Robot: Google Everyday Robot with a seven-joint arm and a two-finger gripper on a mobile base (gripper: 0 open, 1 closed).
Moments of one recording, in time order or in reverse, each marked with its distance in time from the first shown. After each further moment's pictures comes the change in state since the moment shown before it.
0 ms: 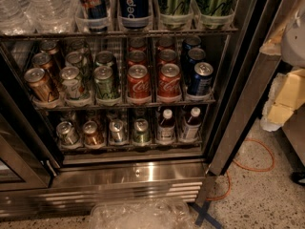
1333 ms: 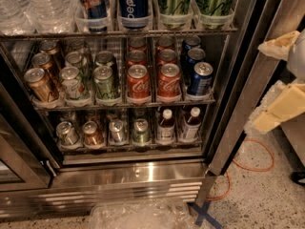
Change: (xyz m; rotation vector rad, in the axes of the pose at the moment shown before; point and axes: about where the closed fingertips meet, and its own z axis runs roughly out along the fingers) arm -0.026 0.018 -0.007 0.097 -0.280 0.058
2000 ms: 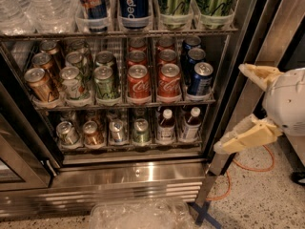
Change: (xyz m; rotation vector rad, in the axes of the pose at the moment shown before) arm -0.007 0.028 0.047 0.102 -0.284 -0.002
